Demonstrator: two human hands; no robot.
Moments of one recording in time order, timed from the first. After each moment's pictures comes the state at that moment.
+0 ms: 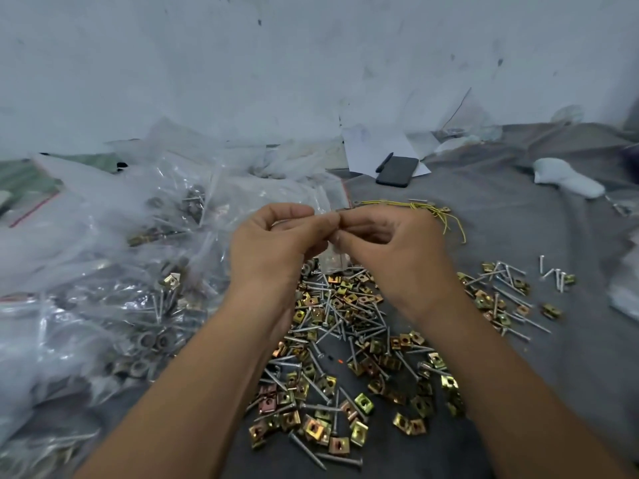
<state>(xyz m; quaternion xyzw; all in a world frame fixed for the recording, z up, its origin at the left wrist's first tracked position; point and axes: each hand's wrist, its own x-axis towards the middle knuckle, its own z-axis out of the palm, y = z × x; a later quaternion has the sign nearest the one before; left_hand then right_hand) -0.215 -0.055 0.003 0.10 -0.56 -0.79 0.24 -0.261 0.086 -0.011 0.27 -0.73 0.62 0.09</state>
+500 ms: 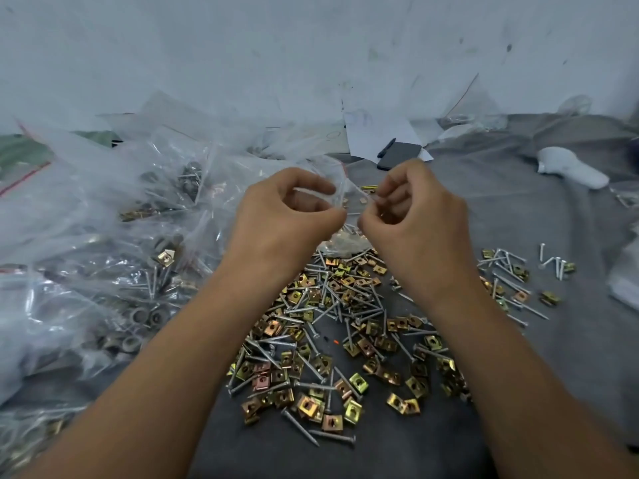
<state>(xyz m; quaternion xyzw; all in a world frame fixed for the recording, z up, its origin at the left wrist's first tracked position) -0.204 -0.058 0.013 0.08 -0.80 -0.55 0.24 -0.259 0.098 -0.007 0.20 -0.82 0.47 0.27</state>
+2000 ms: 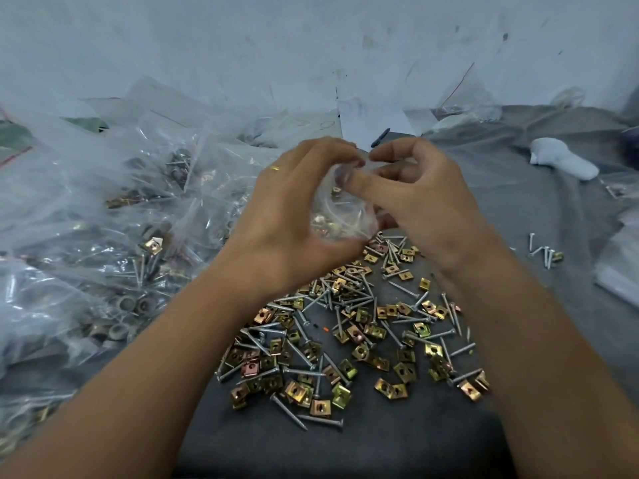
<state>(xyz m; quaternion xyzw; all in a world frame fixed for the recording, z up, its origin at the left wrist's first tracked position) -0.203 -0.056 0.007 -0.18 -0.88 -0.31 0.32 -0.255 0.109 0.020 0.17 -0.70 0.69 0.02</state>
